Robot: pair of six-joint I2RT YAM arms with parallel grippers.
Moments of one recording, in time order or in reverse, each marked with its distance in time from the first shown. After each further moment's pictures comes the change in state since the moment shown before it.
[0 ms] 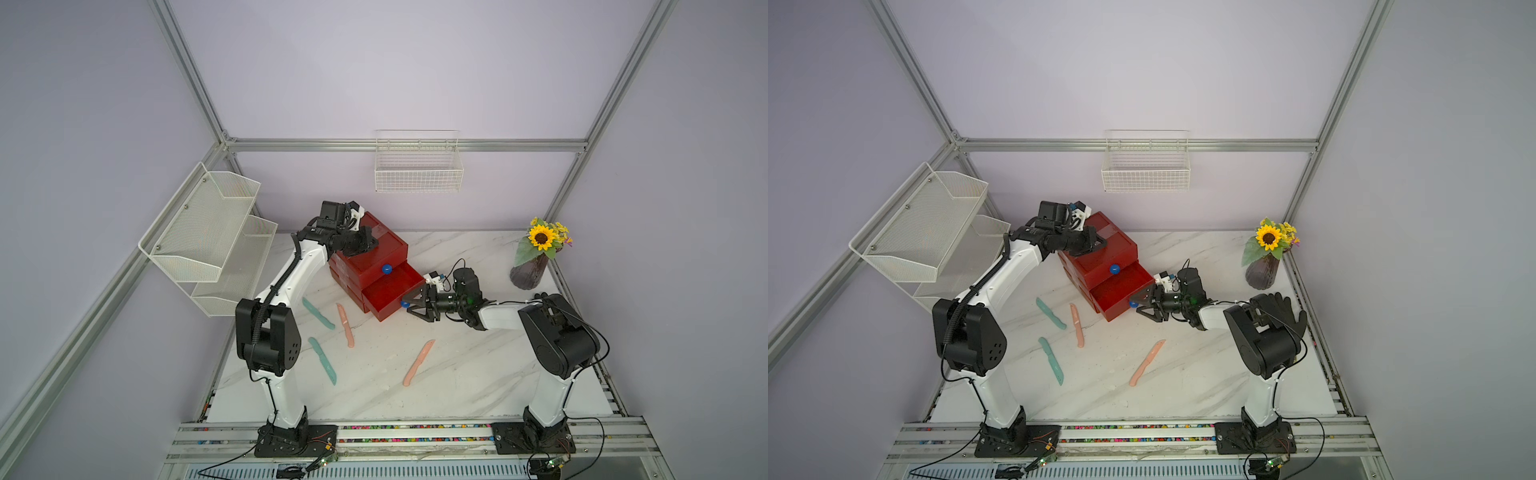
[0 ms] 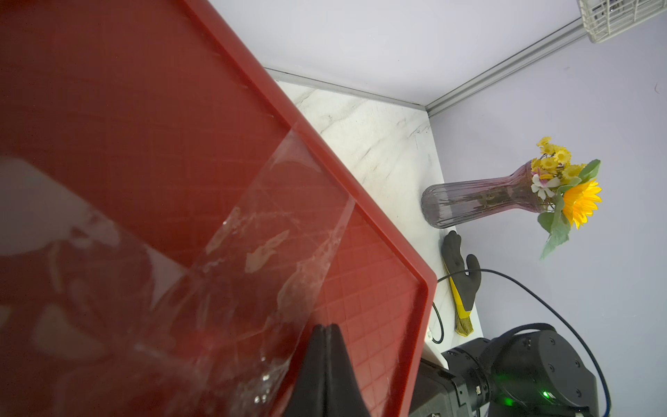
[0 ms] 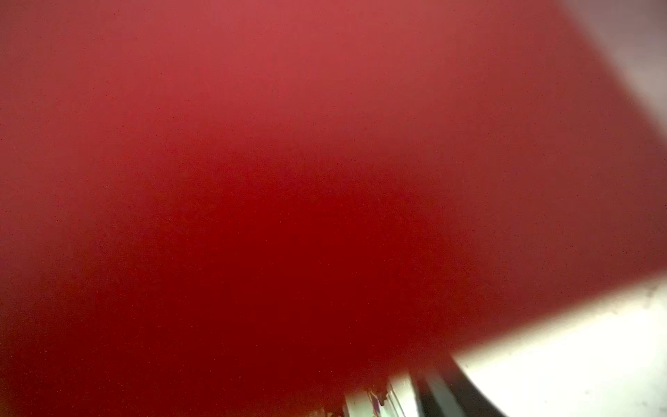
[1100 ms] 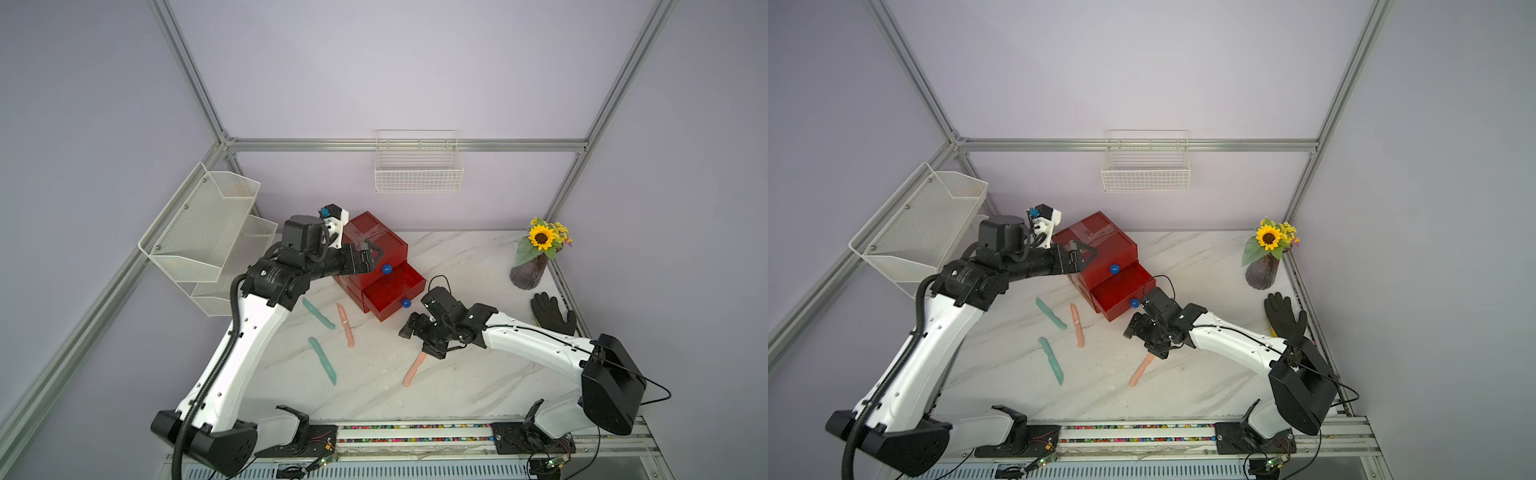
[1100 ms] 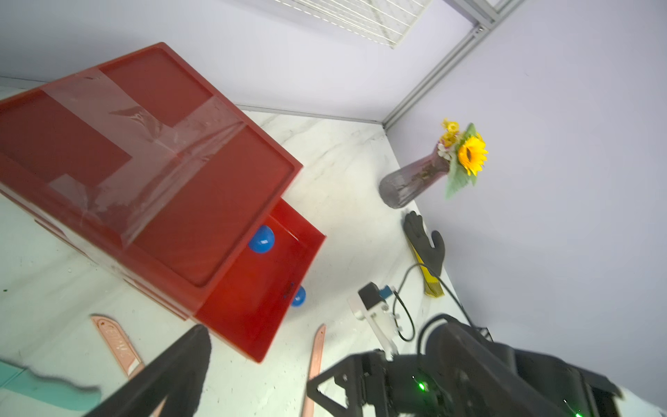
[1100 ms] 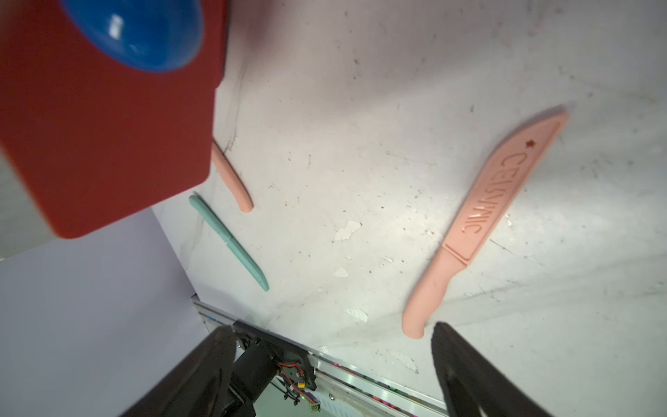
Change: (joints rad) left arm -0.138 -0.658 -0.223 -0.205 -0.183 -0.013; right arm 0.409 -0.331 0.149 -1.055 0.730 0.072
